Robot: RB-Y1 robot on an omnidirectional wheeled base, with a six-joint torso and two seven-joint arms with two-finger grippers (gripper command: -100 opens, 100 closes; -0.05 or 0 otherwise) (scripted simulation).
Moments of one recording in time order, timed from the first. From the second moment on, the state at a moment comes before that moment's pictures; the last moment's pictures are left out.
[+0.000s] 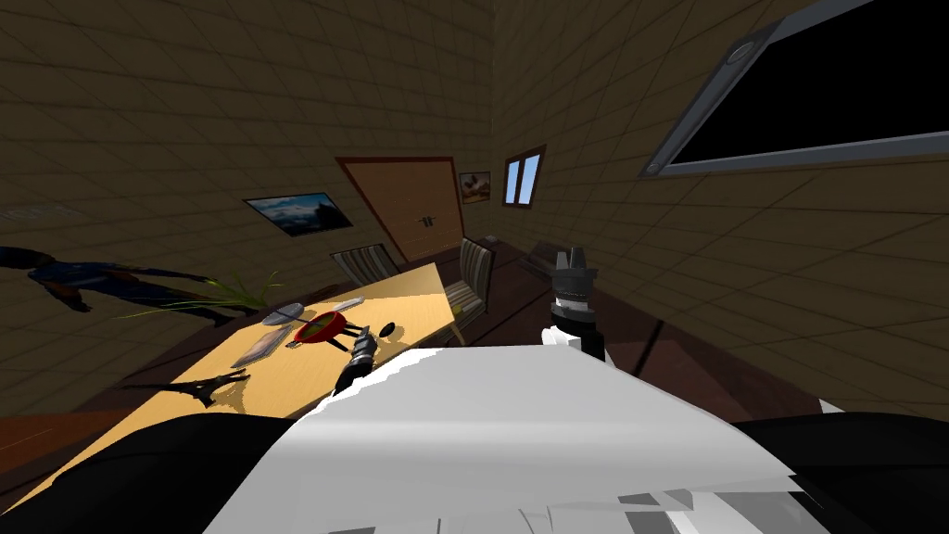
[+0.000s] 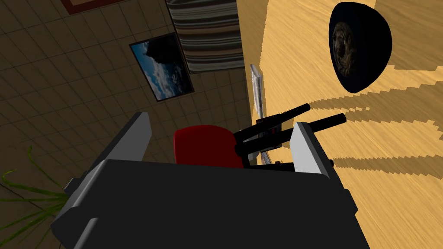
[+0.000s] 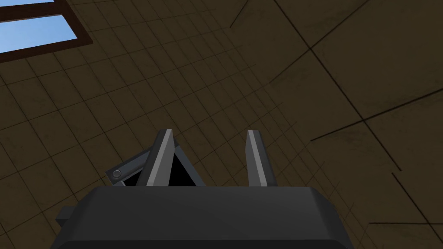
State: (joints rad) left arm 0.44 0.36 0.43 -1.25 0.14 -0.28 0.15; right arm 0.52 0.00 0.05 -2.27 -0.08 -0.58 0.07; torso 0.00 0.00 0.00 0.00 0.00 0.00
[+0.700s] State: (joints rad) left arm 0.43 0.40 0.49 -1.10 0.14 -0.27 0.21; right arm 0.52 0.00 0.05 -2.27 -0.08 -0.58 0.07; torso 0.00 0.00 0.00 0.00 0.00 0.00
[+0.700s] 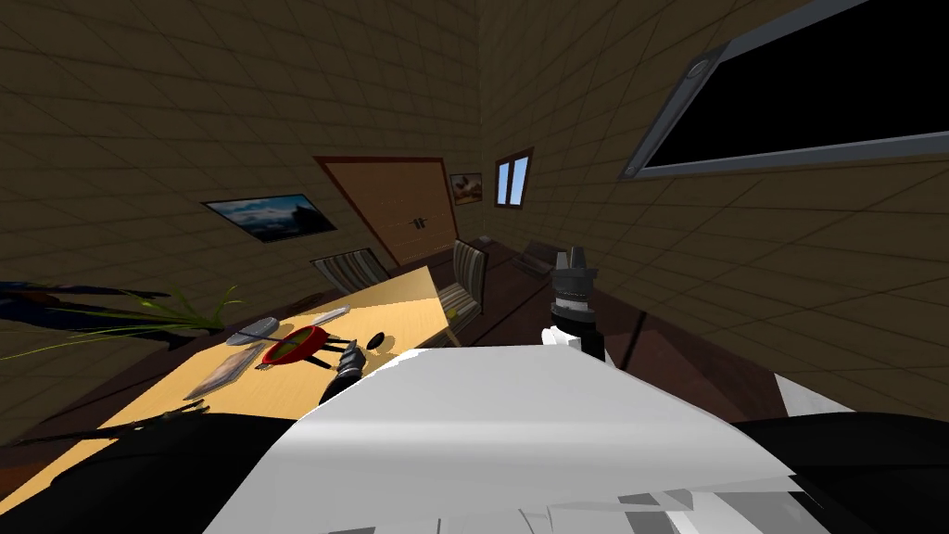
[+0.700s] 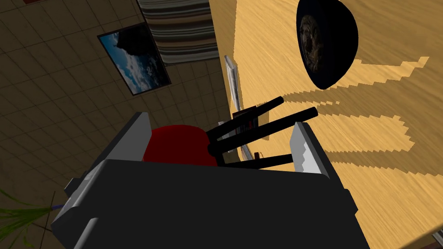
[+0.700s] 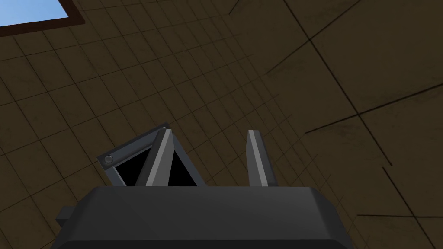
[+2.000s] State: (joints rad) left arm 0.40 0.46 0.58 -0.79 0.14 -0.24 0.30; right arm 0.52 0.00 0.05 -2.27 -0.08 -0.58 0.07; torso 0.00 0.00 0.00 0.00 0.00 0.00
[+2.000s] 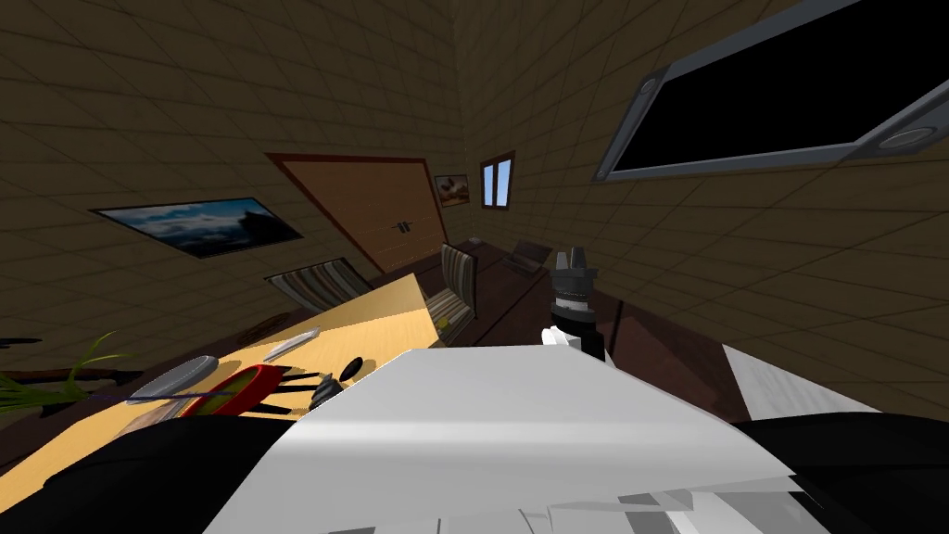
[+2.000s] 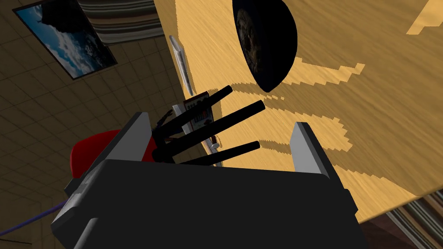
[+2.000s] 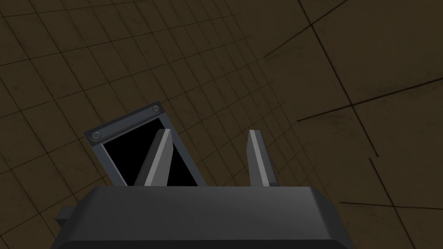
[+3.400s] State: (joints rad) left arm 0.39 0.46 0.65 -0.53 0.12 -0.24 0.41; right arm 0.52 0.00 0.05 -2.27 -0.08 -0.58 0.07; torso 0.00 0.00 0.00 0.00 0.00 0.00
